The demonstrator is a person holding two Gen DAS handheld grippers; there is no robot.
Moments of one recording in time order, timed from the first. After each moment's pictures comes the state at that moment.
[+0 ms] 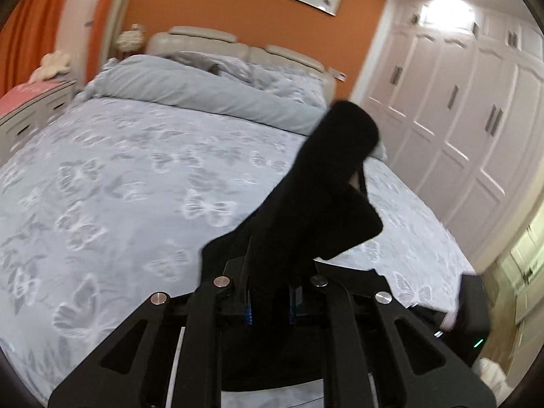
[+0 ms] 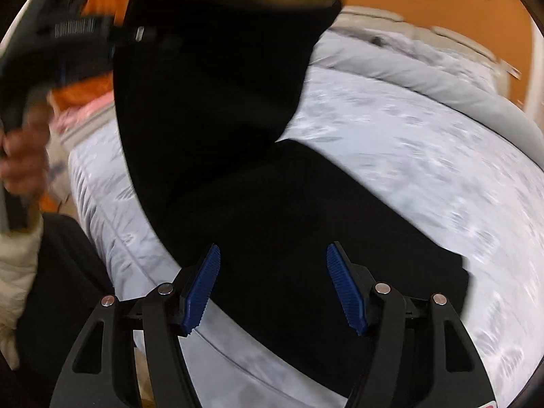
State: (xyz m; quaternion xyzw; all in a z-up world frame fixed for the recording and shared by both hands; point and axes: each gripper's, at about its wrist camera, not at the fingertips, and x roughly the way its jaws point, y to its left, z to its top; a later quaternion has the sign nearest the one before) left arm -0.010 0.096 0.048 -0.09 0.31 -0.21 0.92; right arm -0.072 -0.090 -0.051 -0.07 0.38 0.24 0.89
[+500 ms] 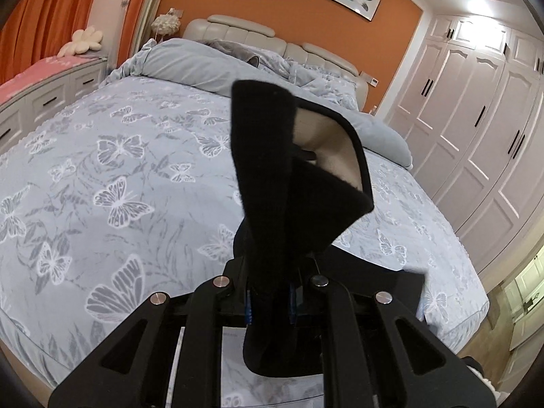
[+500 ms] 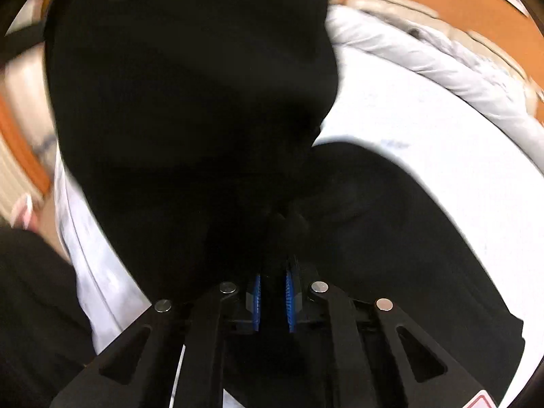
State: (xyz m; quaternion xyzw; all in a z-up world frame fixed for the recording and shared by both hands) left arm -0.003 0.159 0.037 -0.12 0.33 -0.17 0.92; right arm -0.015 -0.012 -0.077 -0.10 0.40 0.25 0.88
